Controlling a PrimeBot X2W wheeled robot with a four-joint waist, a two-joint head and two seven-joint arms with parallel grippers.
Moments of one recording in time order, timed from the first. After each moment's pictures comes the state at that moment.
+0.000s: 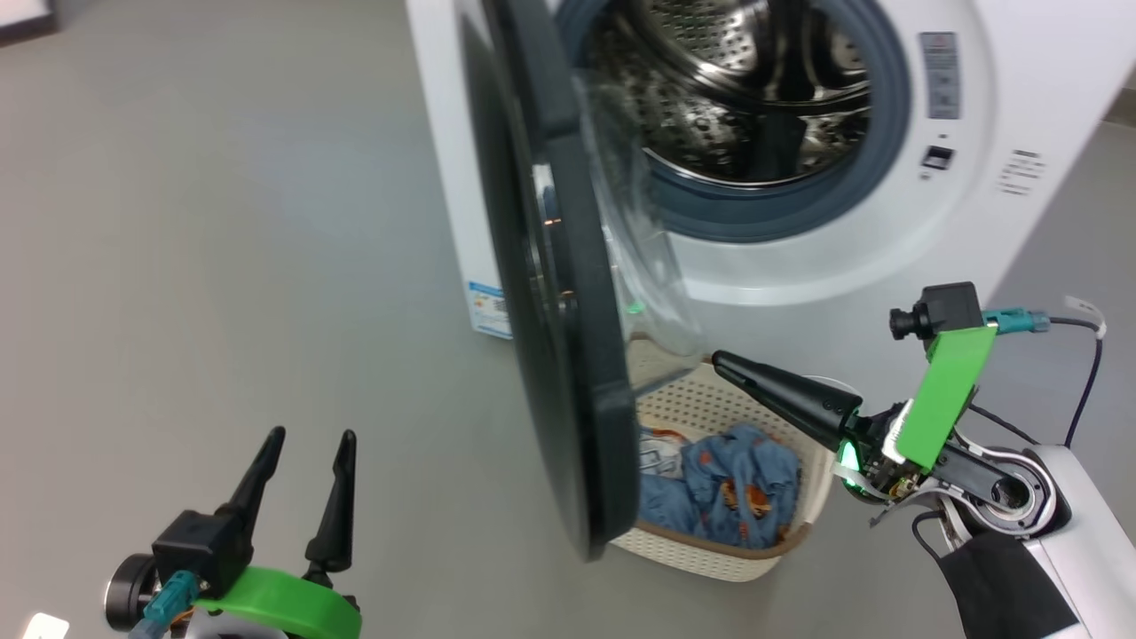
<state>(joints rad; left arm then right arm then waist) -0.13 0.07 -0.09 0.23 -0.21 -0.13 -0.26 -0.42 -0.23 0.17 0.25 1.59 0.12 0.77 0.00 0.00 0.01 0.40</state>
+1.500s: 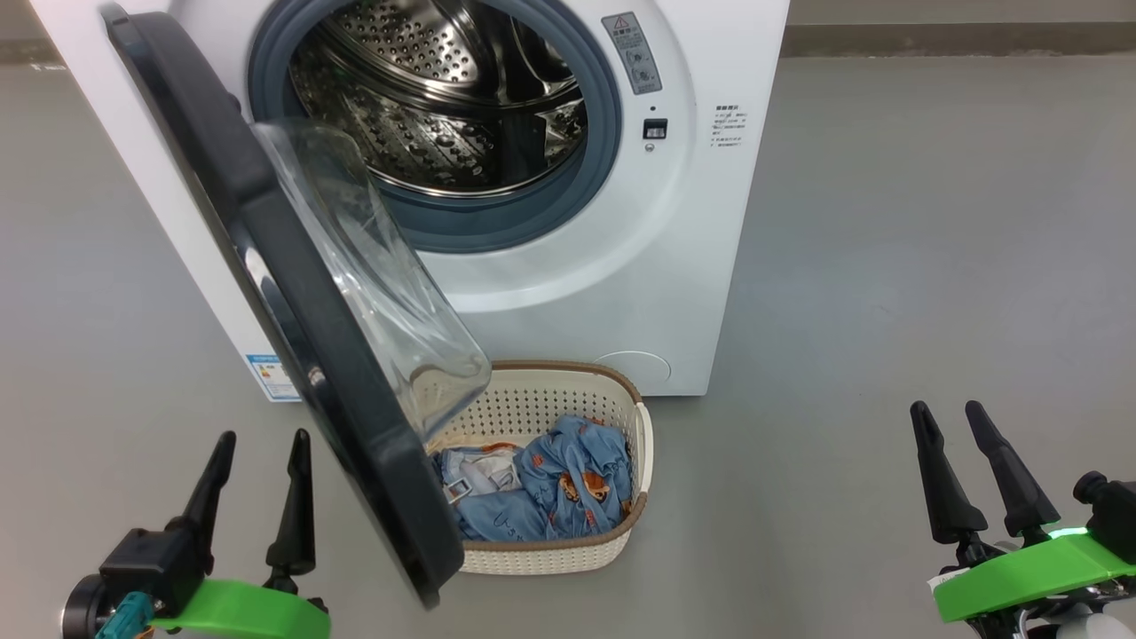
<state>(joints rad) -0.08 0.05 0.00 0.16 -0.20 -0.13 -0.26 -0.06 -0.26 0.06 0.15 0.62 0.12 -0.25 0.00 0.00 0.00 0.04</state>
